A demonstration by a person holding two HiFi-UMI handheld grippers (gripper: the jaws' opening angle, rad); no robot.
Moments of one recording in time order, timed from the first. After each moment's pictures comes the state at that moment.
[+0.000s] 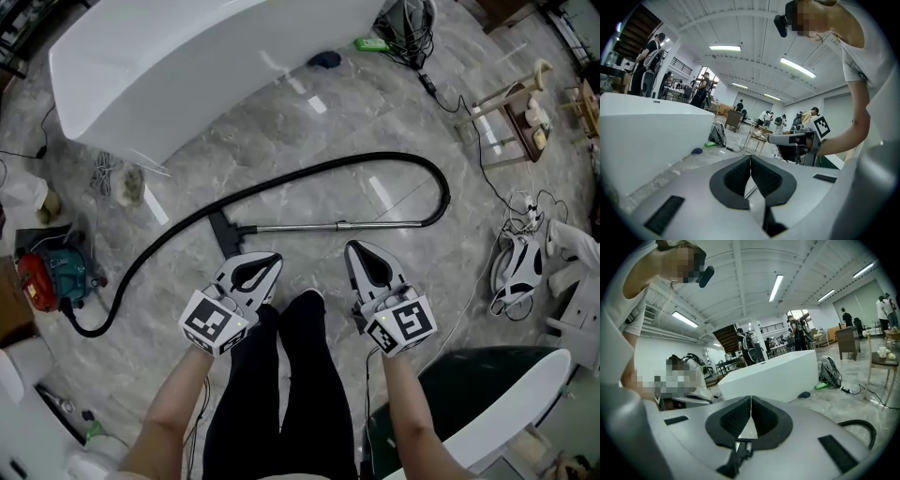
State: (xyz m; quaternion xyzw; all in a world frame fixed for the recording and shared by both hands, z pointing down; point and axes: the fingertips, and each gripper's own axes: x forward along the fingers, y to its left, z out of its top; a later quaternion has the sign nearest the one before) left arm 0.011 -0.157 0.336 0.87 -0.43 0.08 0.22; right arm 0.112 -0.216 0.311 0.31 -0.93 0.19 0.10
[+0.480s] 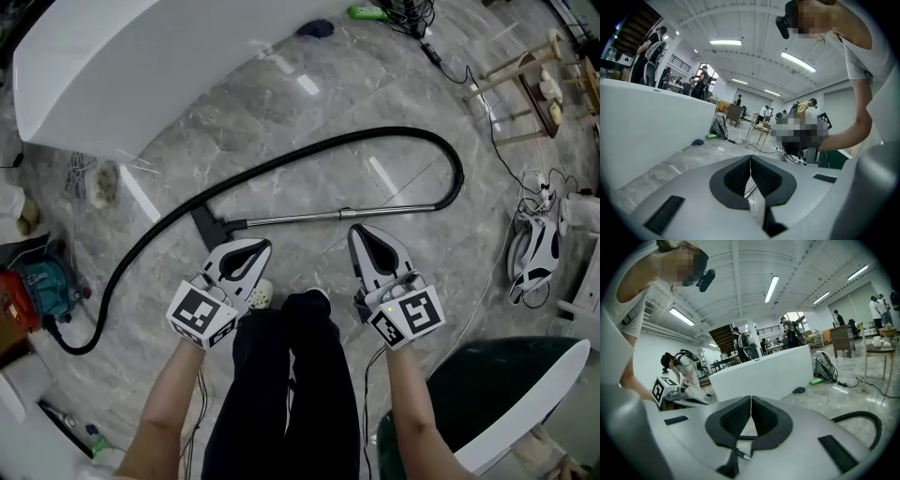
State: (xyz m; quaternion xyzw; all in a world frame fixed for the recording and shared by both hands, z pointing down) left arm 0.000 -0.176 0.478 0.88 -0.42 0.09 0.22; right arm 0.118 -0.236 0.436 0.34 -0.92 0.18 0.09
